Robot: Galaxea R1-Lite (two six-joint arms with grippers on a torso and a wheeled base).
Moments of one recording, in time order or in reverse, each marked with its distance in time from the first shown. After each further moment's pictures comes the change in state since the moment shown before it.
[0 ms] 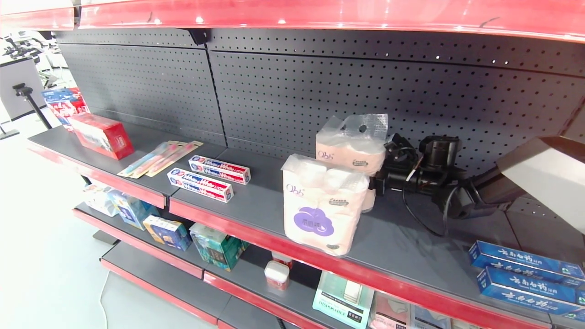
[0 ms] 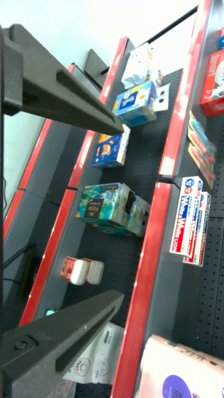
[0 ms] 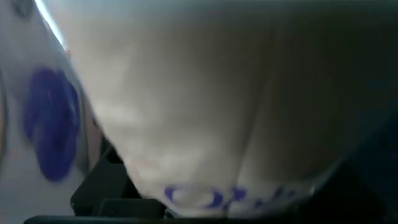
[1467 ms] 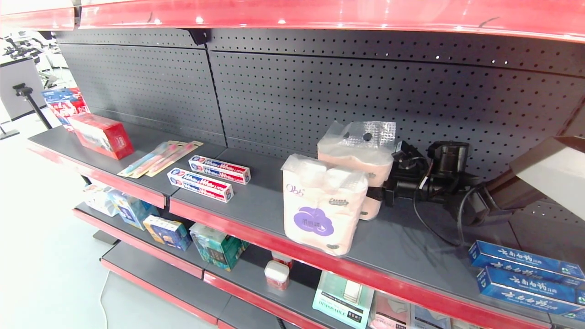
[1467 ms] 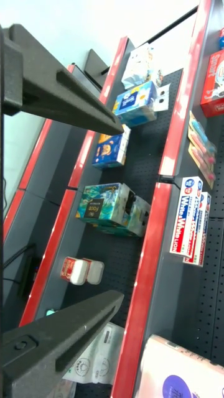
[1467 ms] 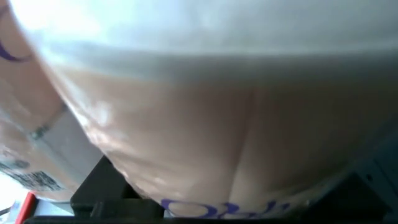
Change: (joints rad) left arm 0.000 0.000 0.000 0.000 0.000 0.000; right arm -0.005 -0.057 0.114 -0.005 0.110 -0.084
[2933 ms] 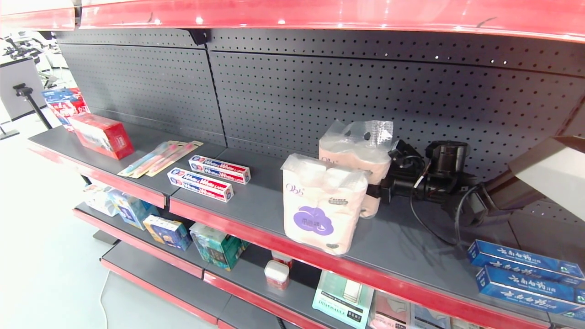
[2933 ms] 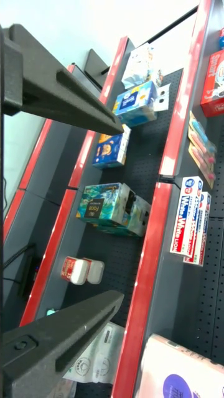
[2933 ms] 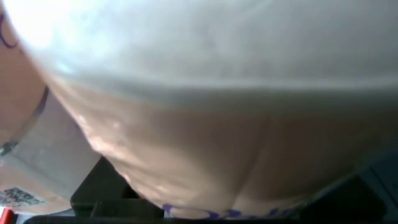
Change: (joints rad) left arm 0.000 0.000 0.000 0.000 0.000 0.000; right arm 0.014 -0.002 0.003 -0.008 -0.121 0.005
